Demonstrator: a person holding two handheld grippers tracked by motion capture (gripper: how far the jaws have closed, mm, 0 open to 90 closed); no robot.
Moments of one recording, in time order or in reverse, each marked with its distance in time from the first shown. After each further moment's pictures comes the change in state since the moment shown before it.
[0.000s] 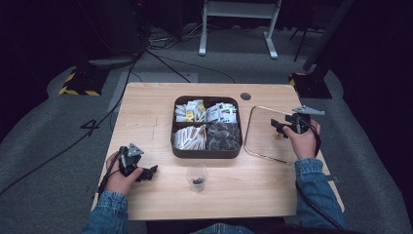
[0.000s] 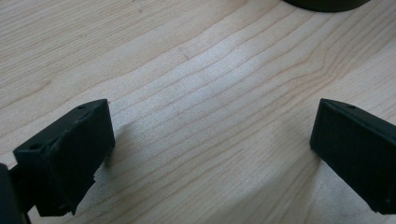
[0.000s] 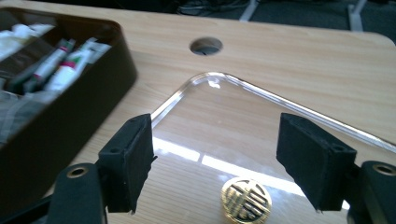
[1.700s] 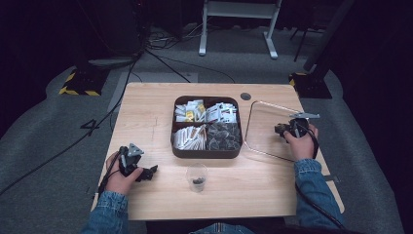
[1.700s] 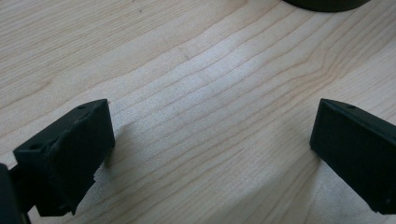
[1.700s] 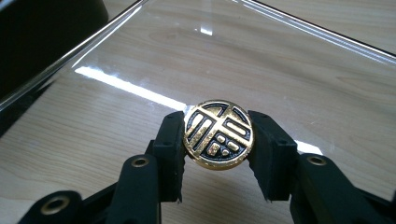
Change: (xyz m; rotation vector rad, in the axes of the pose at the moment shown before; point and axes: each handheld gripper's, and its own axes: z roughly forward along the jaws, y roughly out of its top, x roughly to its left) left arm 0.000 0.000 0.000 0.000 0.001 0.002; right arm -0.012 -0.020 0.013 0.131 -0.014 -0.025
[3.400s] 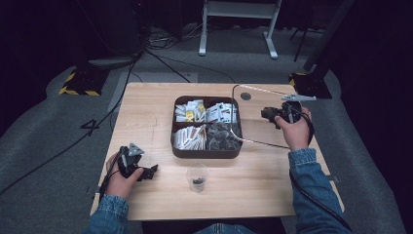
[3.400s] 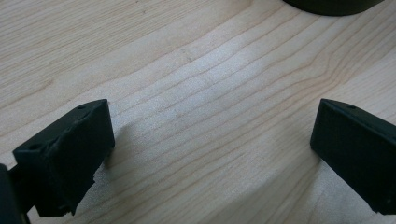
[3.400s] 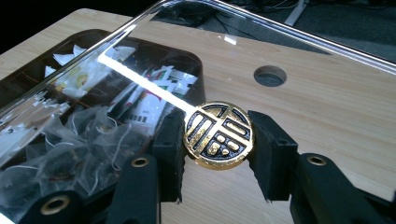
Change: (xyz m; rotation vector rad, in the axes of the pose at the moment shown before) left arm -0.001 0.001 0.001 0.000 0.014 -0.015; right arm 0.059 0.074 -0.034 -0.103 0.172 -0.048
